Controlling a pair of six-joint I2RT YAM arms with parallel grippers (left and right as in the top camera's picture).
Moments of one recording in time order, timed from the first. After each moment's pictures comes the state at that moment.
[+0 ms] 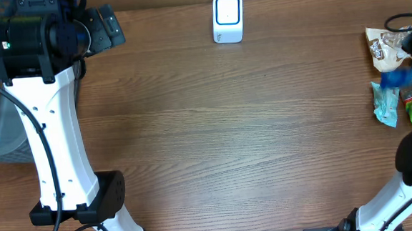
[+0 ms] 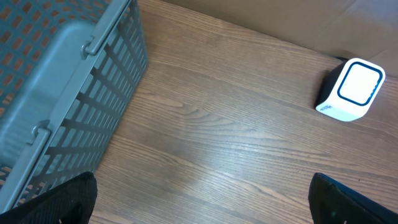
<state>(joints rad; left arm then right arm) -0.04 1.91 2.67 -1.69 -0.18 -0.36 -0.38 1.98 1.89 -1.15 0.38 0.61</state>
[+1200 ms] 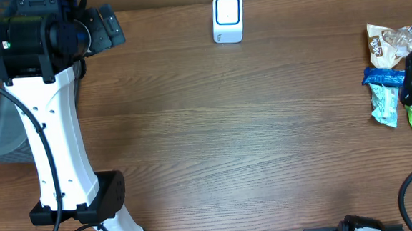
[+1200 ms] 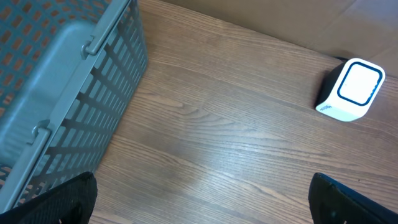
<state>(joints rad) -0.04 1.91 2.67 -1.69 -0.18 -0.36 -0.23 1.07 1.96 -1.35 -0.17 0.33</state>
